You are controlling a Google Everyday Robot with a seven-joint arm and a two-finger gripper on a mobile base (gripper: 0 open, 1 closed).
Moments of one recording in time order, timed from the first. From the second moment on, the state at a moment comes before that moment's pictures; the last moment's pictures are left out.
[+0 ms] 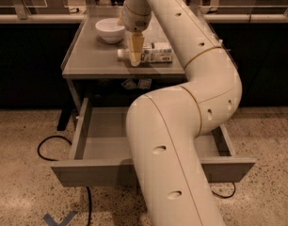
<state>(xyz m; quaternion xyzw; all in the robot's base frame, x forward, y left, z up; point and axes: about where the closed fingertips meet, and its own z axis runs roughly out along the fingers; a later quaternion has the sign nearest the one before) 0.784 0.051 0.868 -0.80 0.56 0.00 0.20</state>
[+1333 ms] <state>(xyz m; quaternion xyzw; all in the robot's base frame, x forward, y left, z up) 0.789 -0.019 0.826 -0.73 0.64 0.04 0.21</state>
